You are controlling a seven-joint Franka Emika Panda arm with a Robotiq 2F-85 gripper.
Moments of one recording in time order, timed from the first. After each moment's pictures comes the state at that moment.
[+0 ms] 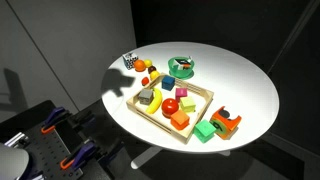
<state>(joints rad) -0.02 -0.51 0.11 -2.20 0.02 1.69 0.34</state>
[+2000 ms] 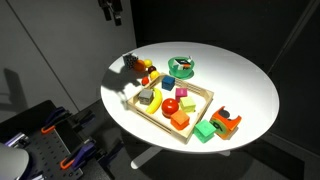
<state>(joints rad) 0.01 -0.14 0.11 -2.23 0.01 2.11 0.34</state>
